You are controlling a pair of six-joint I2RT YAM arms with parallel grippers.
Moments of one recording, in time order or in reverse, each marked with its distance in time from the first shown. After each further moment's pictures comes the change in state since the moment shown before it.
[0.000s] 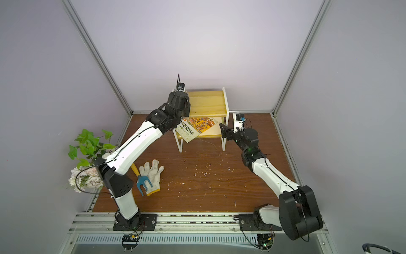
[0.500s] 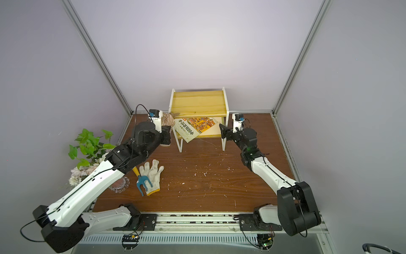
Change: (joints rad) left arm 0.037 -0.603 -0.690 0.222 0.296 -0.172; right arm 0.000 0.042 0.002 0.004 0.009 0.000
